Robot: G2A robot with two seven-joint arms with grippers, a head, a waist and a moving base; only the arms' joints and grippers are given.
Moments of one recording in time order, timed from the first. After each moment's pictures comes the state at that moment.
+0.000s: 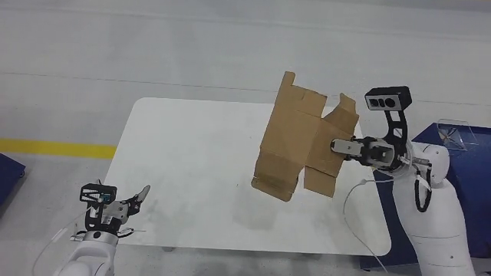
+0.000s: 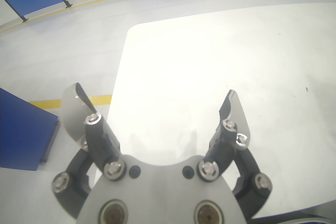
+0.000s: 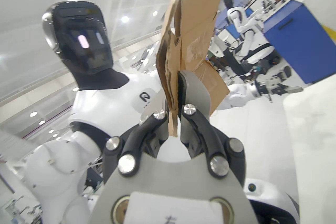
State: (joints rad) left arm 1.73 -1.15 -1.60 -1.80 1.33 0.00 0.00; right arm -1.02 -1.08 1.50 -1.61 0.85 -0.41 1.41
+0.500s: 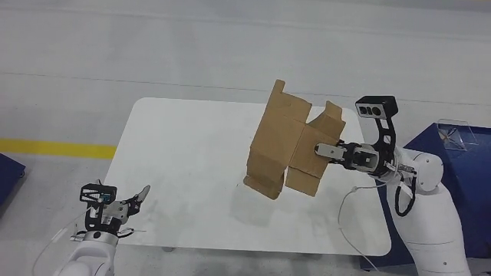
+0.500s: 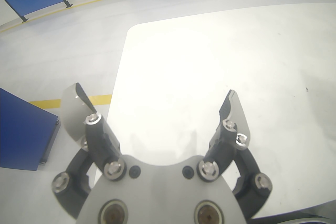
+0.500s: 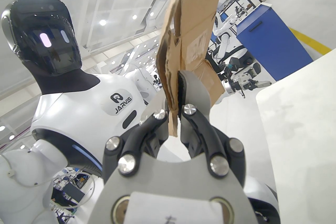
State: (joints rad) left arm 1.73 -1.15 -1.60 -1.80 1.33 0.00 0.00; right arm -1.04 -1.08 1.49 -1.62 0.76 -0.46 1.36
